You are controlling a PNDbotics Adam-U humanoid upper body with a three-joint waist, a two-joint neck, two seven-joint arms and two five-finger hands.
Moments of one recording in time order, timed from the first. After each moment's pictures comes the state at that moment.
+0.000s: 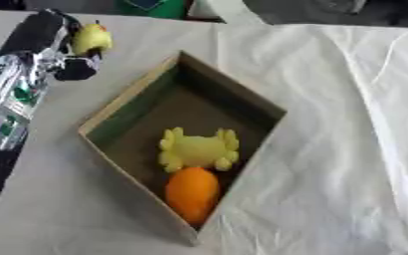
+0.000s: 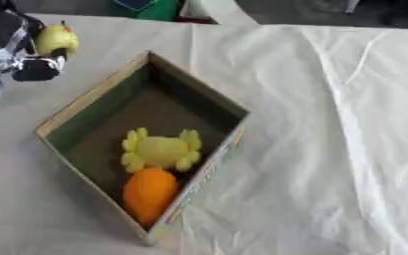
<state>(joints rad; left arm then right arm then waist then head) -0.94 0.44 -0.22 -1.39 -1.02 0.34 -0.27 -0.35 -0.48 -0.20 -1.98 0.05 0.02 -0.42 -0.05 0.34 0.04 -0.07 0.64</state>
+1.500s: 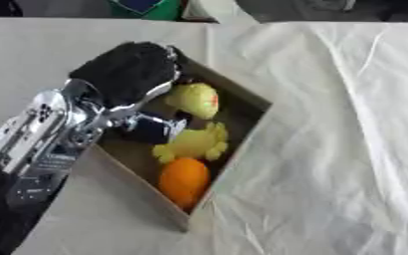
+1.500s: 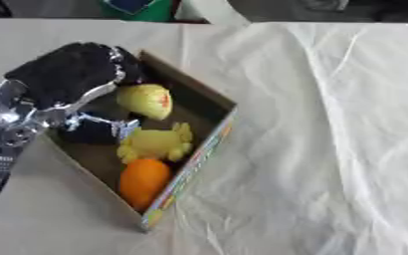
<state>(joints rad) -0.81 0.37 -0.54 -1.83 -1.01 0.07 -0.66 -0.35 -0.48 -0.20 -1.98 0.05 0.01 -0.40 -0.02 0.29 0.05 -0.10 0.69</state>
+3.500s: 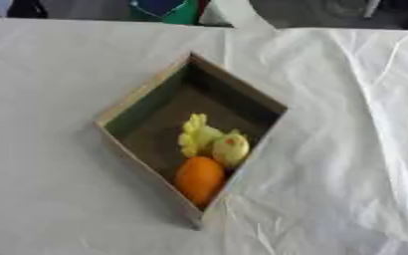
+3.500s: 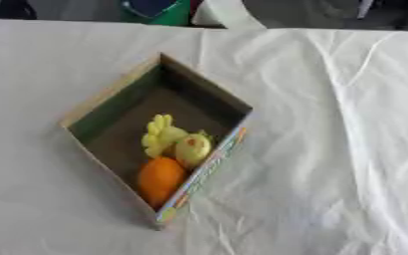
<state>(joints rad) -0.53 0.38 -0.03 -1.98 -0.20 0.17 0.53 -0.36 -0.48 -0.20 -1.98 0.04 -0.02 -0.42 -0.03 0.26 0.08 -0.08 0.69</state>
